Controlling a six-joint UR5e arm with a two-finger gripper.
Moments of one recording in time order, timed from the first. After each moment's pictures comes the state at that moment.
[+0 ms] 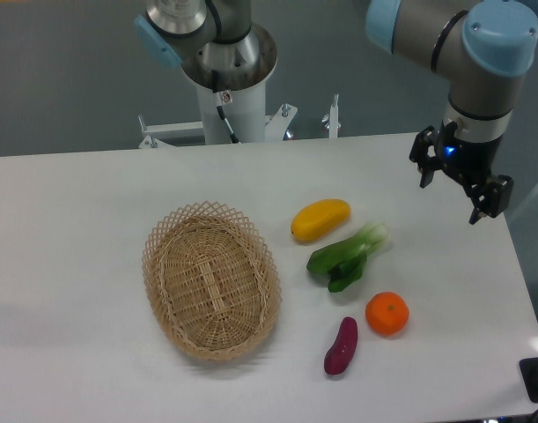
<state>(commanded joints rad) 2.75 -1.89 -1.41 -1.25 1.54 1.67</state>
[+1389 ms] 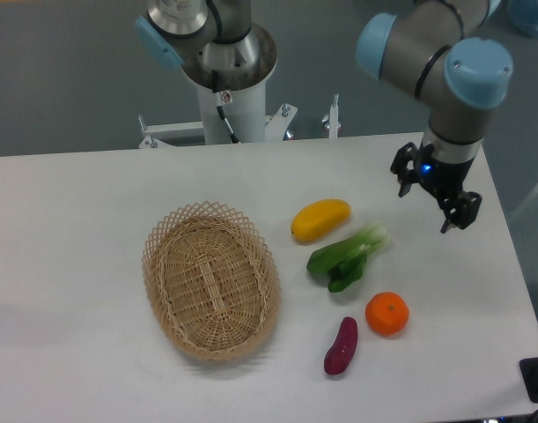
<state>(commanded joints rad) 2.77 -1.89 -1.72 -1.00 1.52 1.67</state>
